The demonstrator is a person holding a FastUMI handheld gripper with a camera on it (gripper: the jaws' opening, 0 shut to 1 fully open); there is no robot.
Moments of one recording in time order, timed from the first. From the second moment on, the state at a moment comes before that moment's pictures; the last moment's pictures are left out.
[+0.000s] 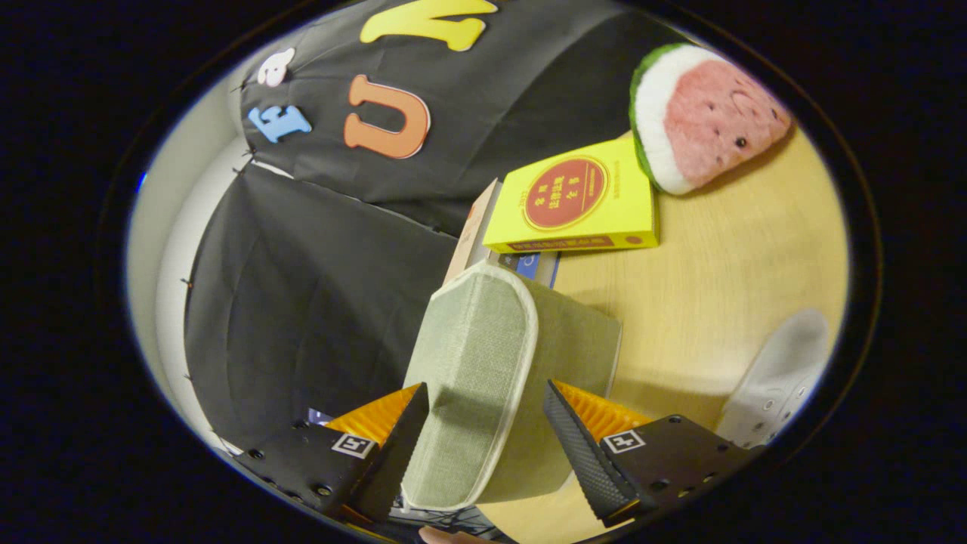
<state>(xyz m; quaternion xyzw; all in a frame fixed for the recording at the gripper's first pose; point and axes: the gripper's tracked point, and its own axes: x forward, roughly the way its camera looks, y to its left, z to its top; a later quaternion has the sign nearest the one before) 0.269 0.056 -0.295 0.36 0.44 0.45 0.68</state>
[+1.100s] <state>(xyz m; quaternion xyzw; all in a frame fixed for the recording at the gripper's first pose) 0.261 0.047 -0.280 0.41 0.48 0.49 0.60</state>
